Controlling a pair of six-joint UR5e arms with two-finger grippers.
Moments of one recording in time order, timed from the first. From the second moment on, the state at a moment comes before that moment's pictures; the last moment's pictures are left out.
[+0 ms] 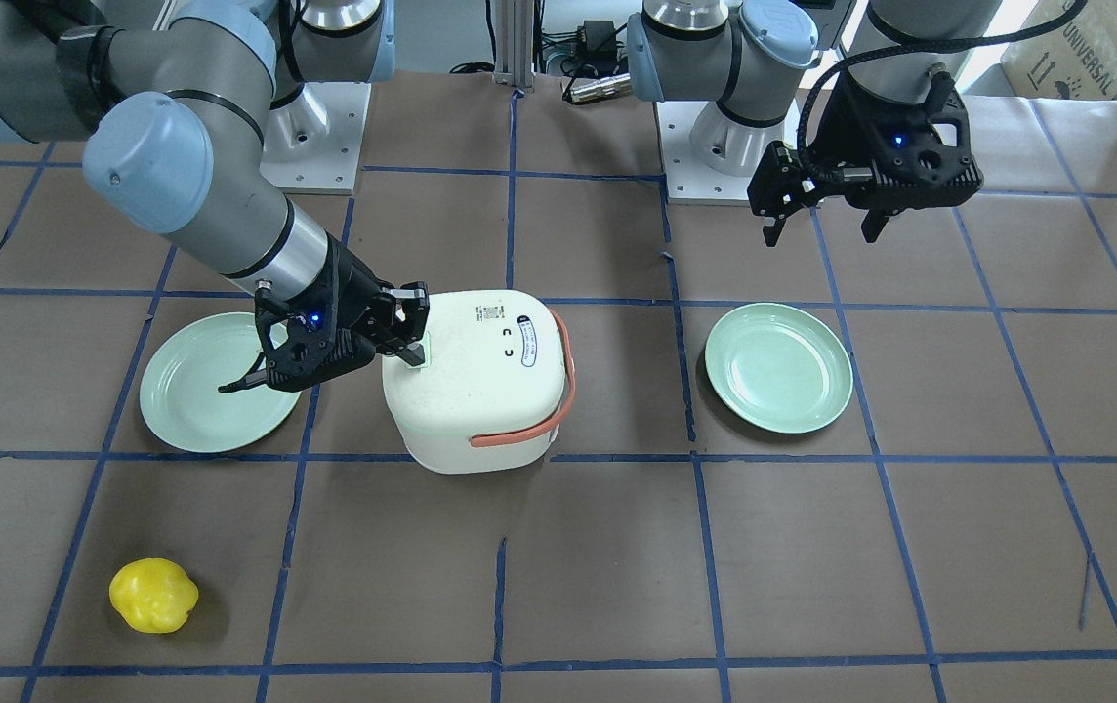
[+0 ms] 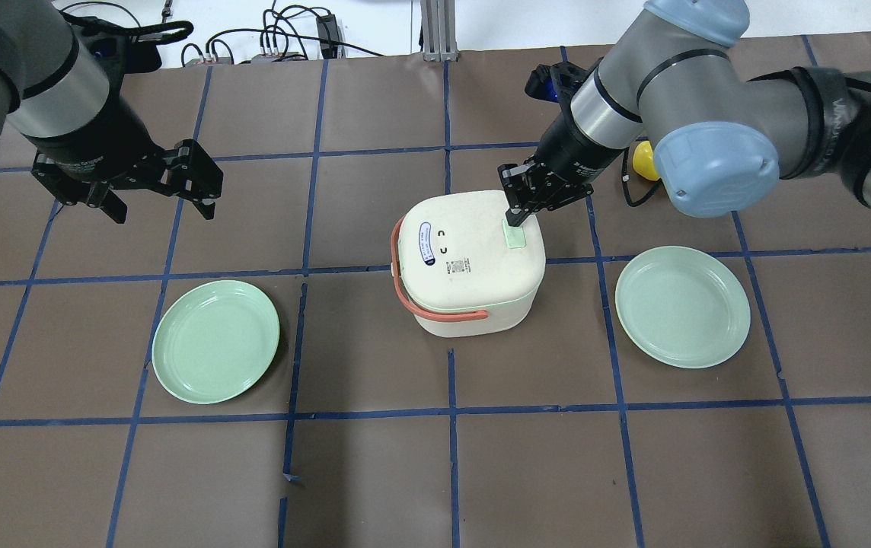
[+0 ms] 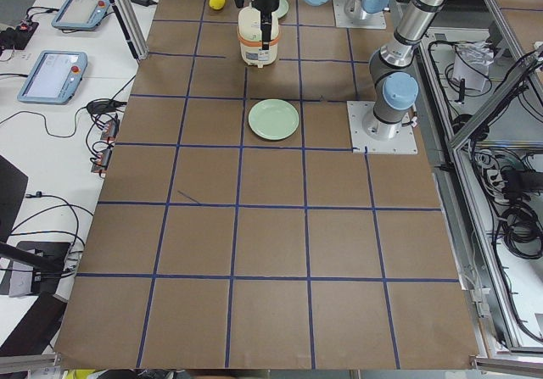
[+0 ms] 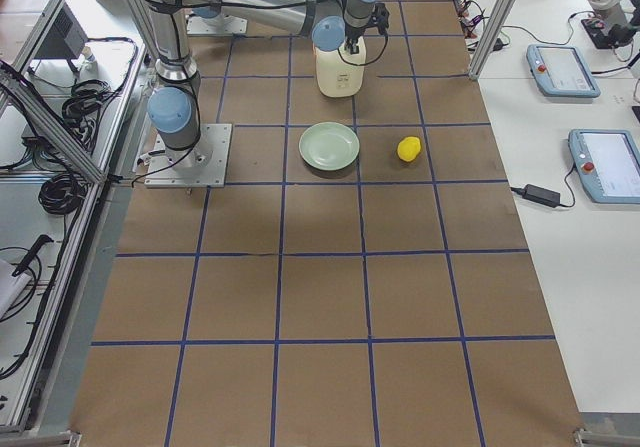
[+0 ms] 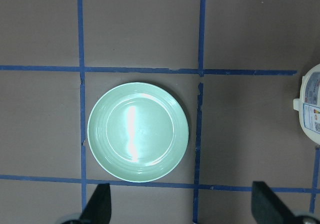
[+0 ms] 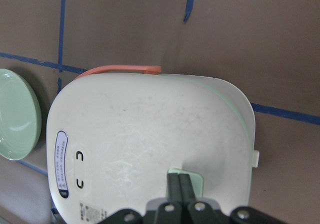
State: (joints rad) left arm -1.51 -1.48 -1.67 -1.53 1.62 0.03; right arm 1.64 -1.39 1.74 -1.89 -1.13 -0.12
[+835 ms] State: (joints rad) left arm -1.51 -1.48 -1.67 -1.53 1.62 0.03; right arm 1.63 -1.38 1.75 -1.91 -1.13 -0.13
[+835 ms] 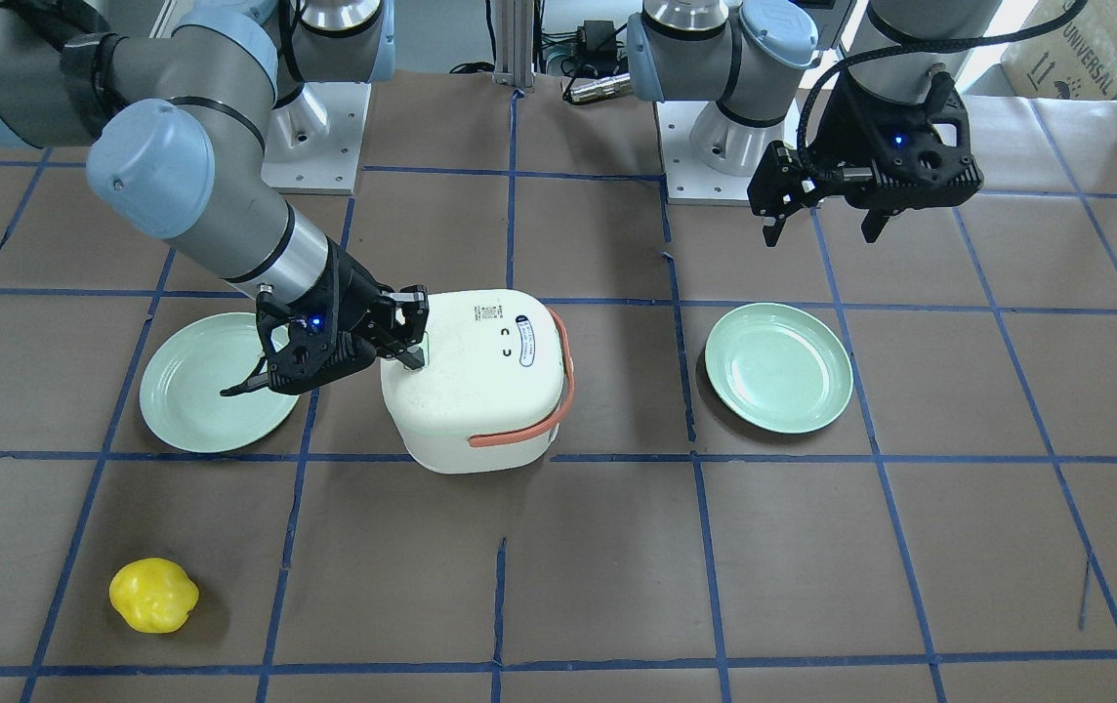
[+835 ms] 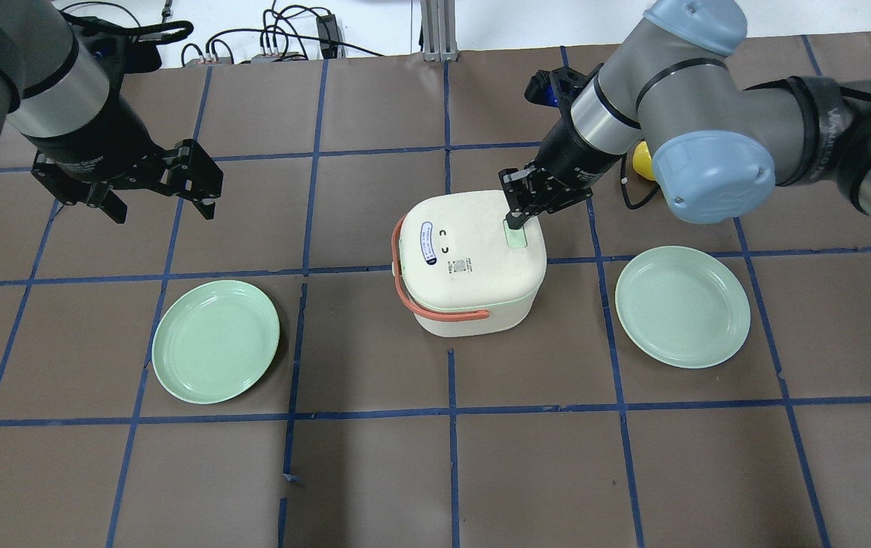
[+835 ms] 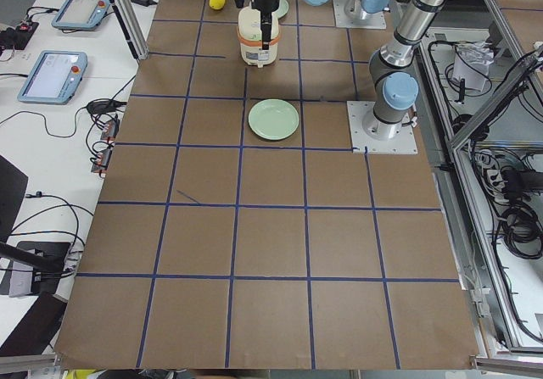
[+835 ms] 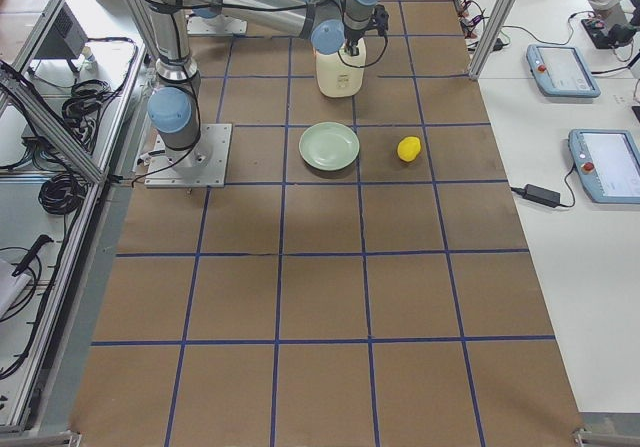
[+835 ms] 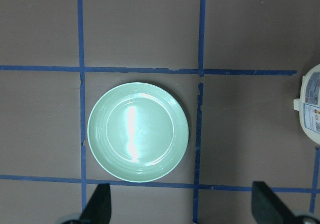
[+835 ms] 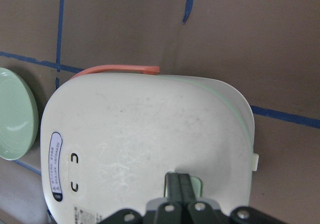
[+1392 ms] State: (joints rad) left arm -1.51 -1.48 -1.67 -1.53 1.62 0.03; right arm 1.63 -1.38 1.75 -1.92 -1.13 -0.14
